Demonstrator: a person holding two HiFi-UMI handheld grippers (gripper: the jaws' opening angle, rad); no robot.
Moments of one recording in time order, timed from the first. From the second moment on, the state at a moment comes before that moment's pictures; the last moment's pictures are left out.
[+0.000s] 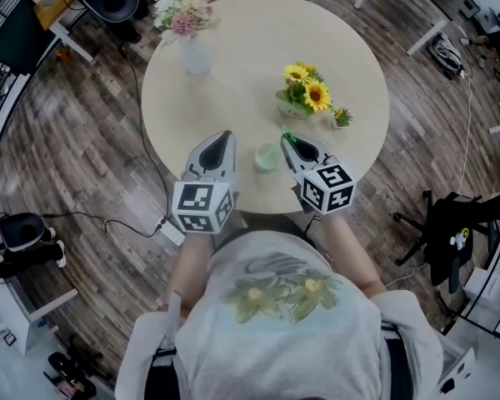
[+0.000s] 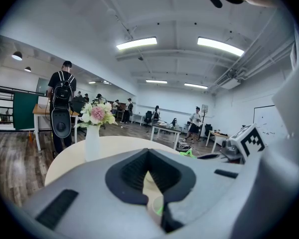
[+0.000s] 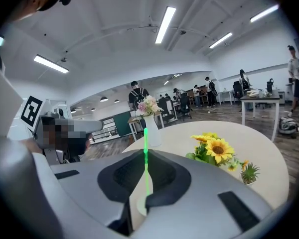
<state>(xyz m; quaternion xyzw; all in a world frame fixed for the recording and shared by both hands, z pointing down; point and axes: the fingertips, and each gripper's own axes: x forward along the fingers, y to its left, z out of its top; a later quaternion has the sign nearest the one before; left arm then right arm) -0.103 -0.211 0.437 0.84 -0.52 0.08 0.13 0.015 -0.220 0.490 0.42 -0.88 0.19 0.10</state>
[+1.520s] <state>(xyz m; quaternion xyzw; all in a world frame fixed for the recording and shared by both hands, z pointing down) -0.092 -0.202 0.428 0.84 -0.52 0.07 0.13 0.018 -0.205 0.423 0.42 -0.89 0.15 0.07</state>
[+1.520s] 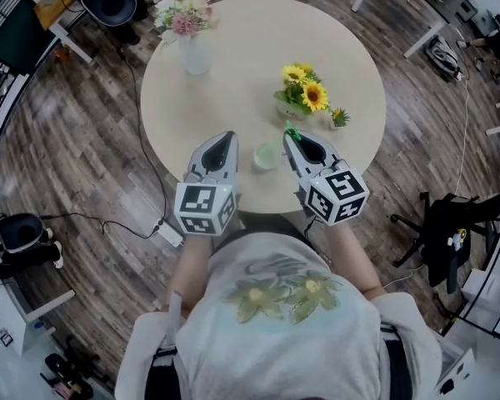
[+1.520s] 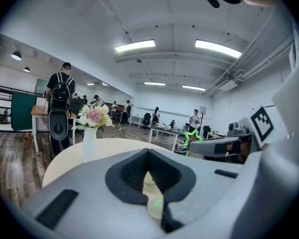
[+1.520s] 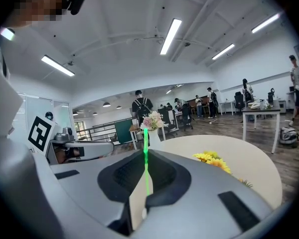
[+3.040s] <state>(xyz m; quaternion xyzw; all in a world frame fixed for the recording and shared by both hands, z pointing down) -0.087 -0.198 0.418 0.85 -0.51 0.05 0.12 0.024 -0.194 0.361 0.43 -0.89 0.11 0.02</state>
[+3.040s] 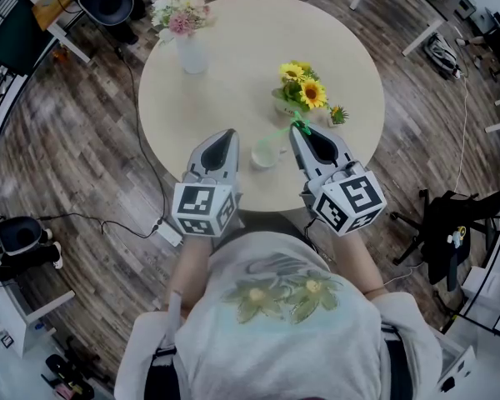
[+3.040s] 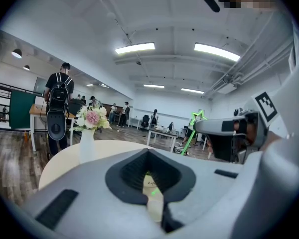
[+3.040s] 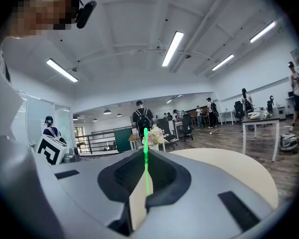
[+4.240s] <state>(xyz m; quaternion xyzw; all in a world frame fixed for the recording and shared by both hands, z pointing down) -0.095 -0.187 0.392 0.86 -0.51 0.04 0.10 0.003 -0.187 0.327 0.43 -0.90 0.06 0.01</state>
